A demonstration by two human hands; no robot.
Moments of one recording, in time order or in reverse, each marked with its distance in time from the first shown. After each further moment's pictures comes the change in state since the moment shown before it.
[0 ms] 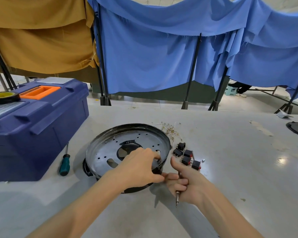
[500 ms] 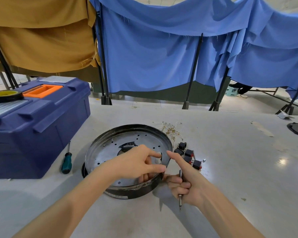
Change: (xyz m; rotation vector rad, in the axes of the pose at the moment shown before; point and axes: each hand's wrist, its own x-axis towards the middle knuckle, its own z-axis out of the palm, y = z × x) left_hand 0.001 -0.017 -0.009 -0.466 -0.252 -0.033; right_hand -0.009 0.007 0.007 -0.348 0.051 -0.062
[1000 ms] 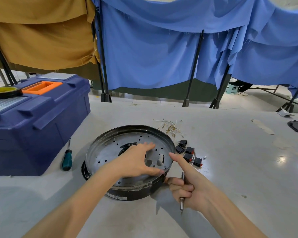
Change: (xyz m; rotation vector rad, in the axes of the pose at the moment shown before) left_hand 0.007 -0.019 0.006 0.254 0.111 -0.076; right_hand -0.011 0.009 0.002 0.115 0.006 0.042
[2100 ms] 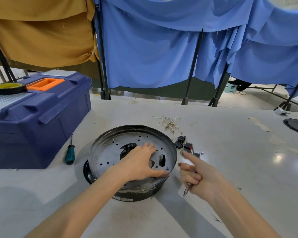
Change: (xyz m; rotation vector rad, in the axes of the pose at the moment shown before) left_hand -0.012 0.010 0.021 0.216 -0.003 -0.006; right_hand -0.025 -0.005 -0.001 0.200 0.106 -0.246
